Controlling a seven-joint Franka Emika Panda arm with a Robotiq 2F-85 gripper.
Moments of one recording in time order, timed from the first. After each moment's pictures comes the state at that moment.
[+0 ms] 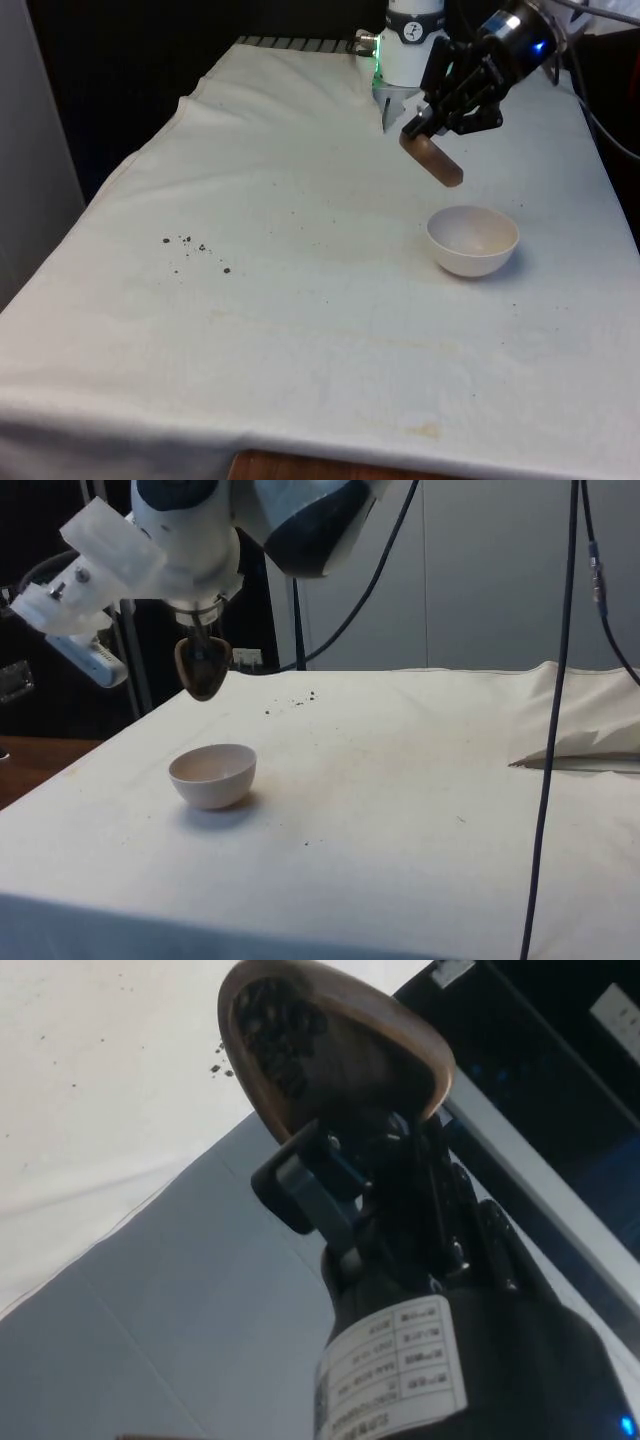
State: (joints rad) arm 0.05 0.37 0.26 -1.97 -1.33 2.11 0.70
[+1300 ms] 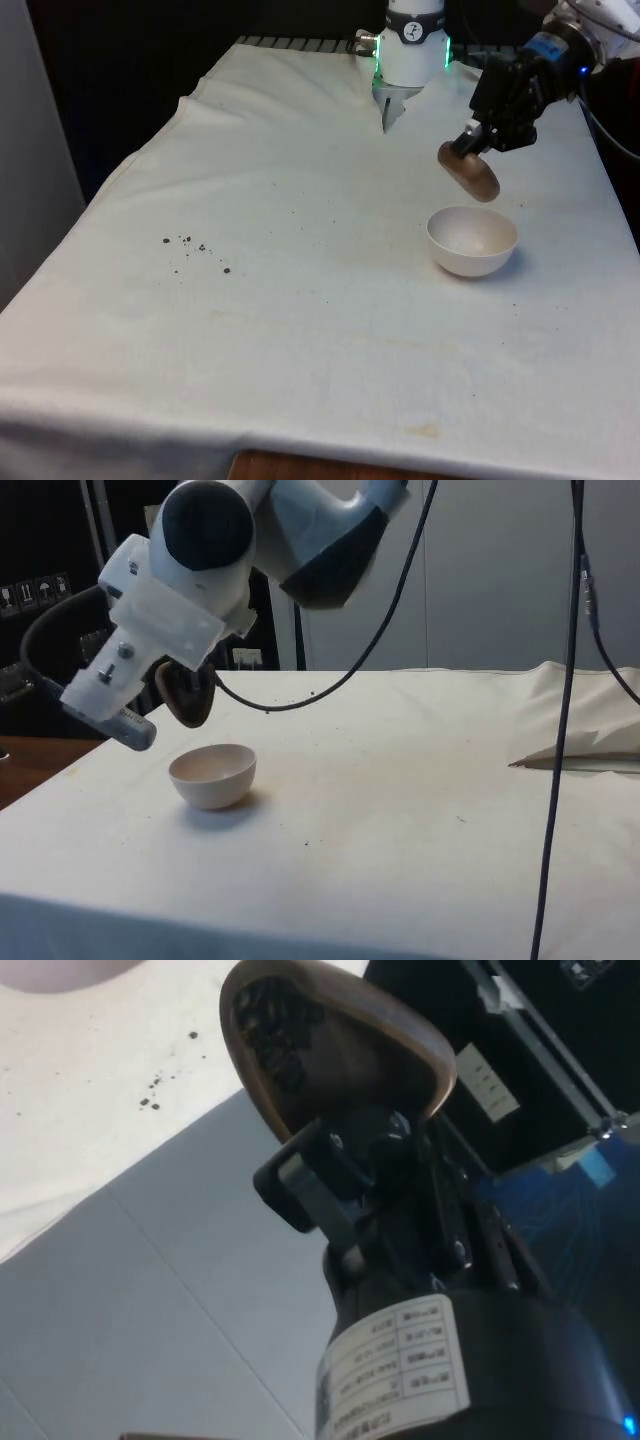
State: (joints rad) arm 0.06 0.42 0.34 -1.99 -1.52 2.08 0.71
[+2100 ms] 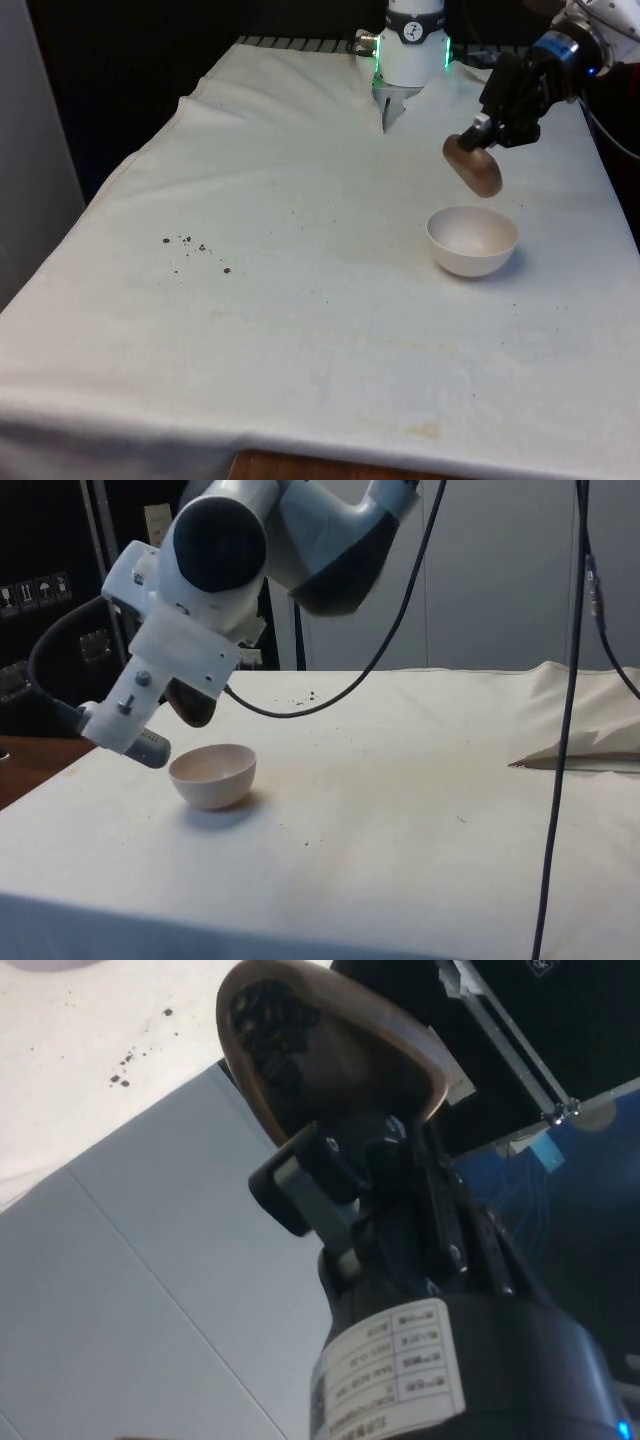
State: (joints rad) arm 0.07 0.42 0.38 -2.01 -1.57 2.01 0.71
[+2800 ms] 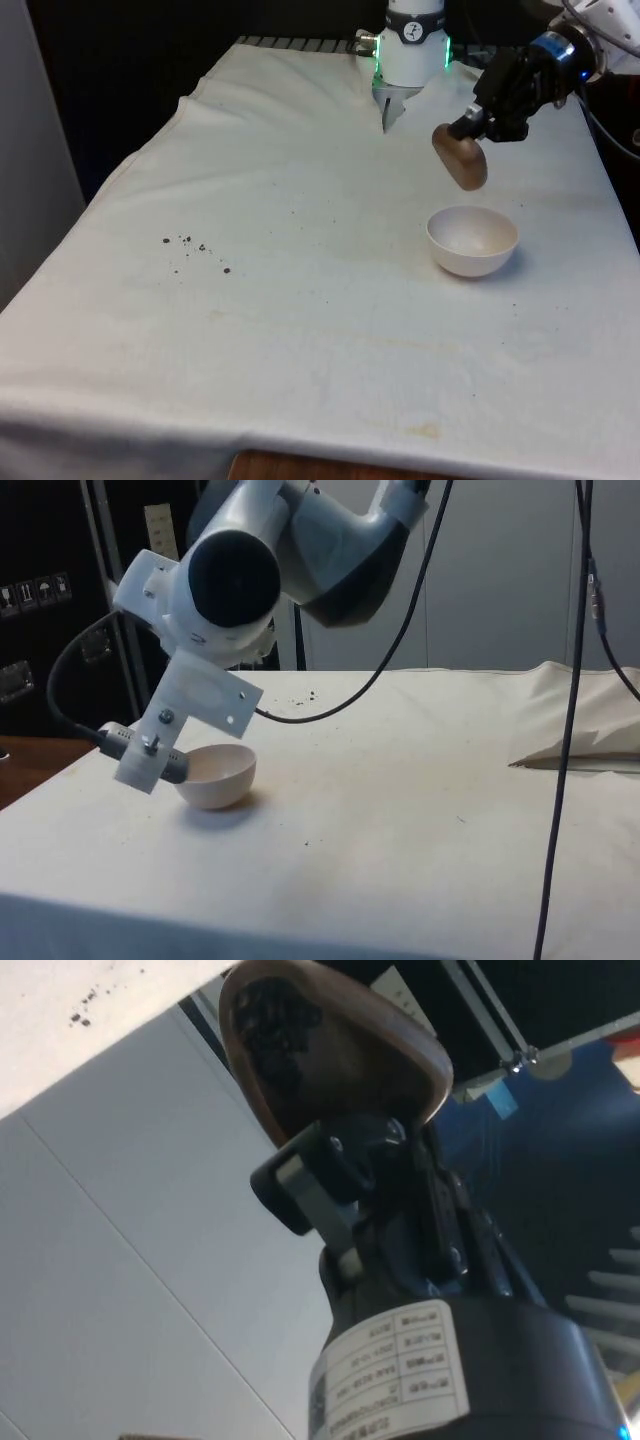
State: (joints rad) arm 0.07 0.43 0.41 -2.04 -1.64 1.88 0.74
